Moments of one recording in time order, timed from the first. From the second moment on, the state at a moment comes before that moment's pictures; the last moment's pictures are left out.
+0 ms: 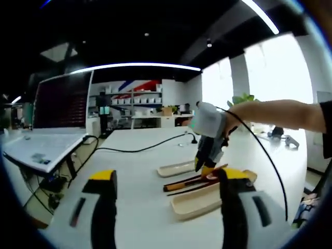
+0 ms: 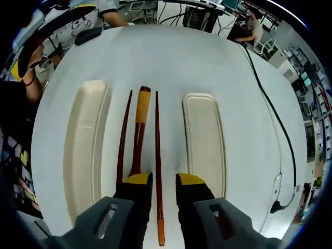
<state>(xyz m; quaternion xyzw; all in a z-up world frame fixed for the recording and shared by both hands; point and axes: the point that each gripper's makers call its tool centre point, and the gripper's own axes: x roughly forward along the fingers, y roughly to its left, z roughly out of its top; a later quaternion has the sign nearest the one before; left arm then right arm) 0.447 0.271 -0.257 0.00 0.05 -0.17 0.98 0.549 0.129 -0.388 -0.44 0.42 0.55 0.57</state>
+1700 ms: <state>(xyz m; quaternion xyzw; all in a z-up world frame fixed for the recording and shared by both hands) 0.445 0.283 -0.252 0.00 0.05 -0.17 0.98 0.545 0.130 -0.387 -0.51 0.49 0.49 0.52</state>
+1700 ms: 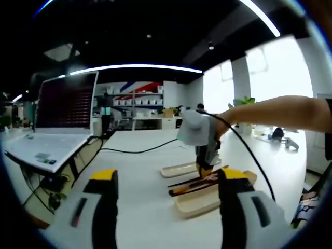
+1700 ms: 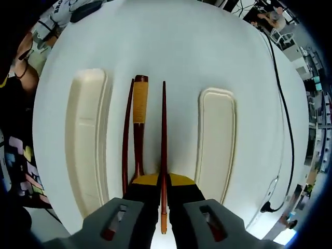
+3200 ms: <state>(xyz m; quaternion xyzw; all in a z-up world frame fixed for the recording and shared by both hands) 0.445 0.279 -0.258 0.01 0.06 -0.17 0.98 0.502 0.129 -0.312 -0.56 0.50 0.41 0.51</state>
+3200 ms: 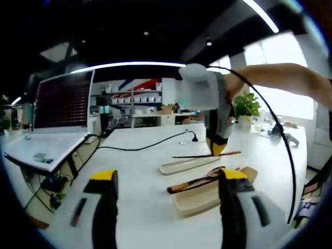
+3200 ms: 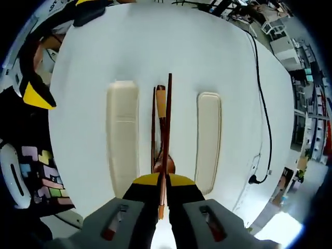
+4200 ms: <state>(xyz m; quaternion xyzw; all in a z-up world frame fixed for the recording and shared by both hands) 0.444 0.283 -0.260 0.01 0.06 -0.17 0.98 0.447 0.140 -0.347 -0.53 0.54 0.46 0.47</state>
